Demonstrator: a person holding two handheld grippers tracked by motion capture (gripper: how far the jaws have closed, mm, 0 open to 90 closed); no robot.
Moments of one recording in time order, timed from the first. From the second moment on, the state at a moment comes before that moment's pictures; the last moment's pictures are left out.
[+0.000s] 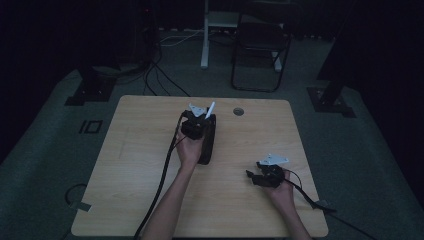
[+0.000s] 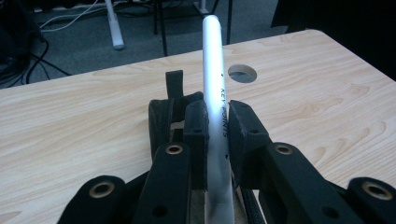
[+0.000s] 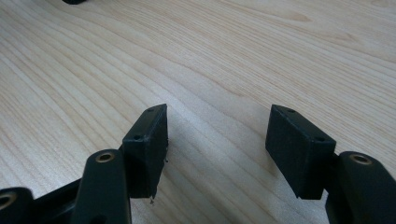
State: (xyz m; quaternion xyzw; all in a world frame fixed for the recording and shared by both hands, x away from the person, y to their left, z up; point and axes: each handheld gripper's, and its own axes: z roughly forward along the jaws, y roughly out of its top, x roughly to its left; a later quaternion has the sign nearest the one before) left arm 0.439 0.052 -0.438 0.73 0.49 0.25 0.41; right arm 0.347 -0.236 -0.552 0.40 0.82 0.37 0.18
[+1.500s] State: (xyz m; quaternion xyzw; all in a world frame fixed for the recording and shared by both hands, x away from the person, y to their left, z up) left arm 0.450 0.051 -0.470 0.73 0.52 0.24 0.38; right arm 0.347 -0.236 -0.552 0.40 0.82 0.37 0.18
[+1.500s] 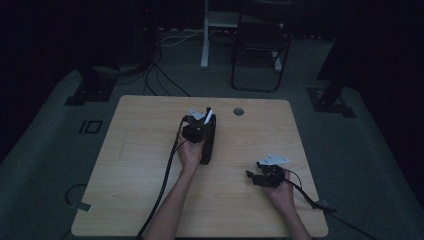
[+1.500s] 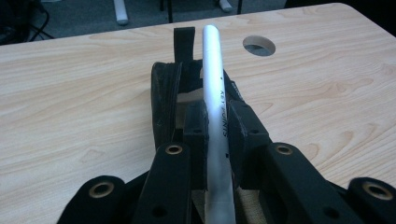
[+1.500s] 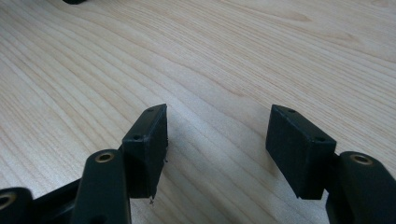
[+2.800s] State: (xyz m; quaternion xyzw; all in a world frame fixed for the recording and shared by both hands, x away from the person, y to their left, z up) left arm 0.431 0.086 -0.452 0.75 0.46 0.23 0.41; right arm 0.347 -0.235 -0.552 0.40 0.82 0.37 0.18
